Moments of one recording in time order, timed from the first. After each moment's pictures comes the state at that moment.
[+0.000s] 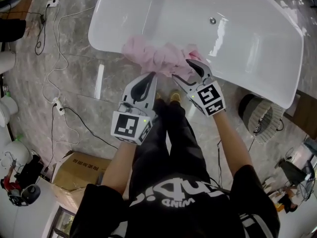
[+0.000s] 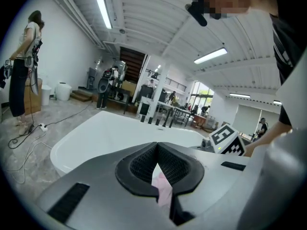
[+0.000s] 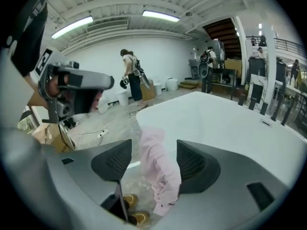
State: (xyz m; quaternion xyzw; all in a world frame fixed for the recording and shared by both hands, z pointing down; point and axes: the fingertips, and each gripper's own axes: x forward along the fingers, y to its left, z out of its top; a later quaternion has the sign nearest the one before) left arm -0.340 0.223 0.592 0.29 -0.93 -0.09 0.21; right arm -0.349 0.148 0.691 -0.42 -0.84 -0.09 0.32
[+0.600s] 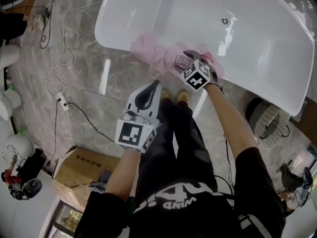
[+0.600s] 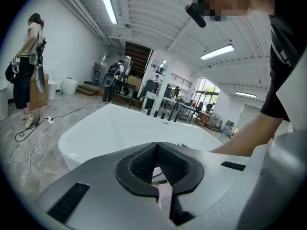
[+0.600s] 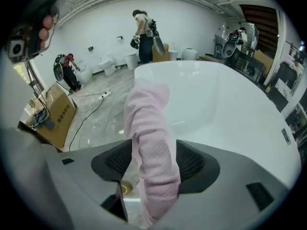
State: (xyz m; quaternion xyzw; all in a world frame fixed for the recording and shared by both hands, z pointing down) left arm -0.326 0.248 0.629 0.27 -0.93 -0.09 0.25; right arm -0.383 0.182 0.857 -0.47 -0.73 -0.25 0.43
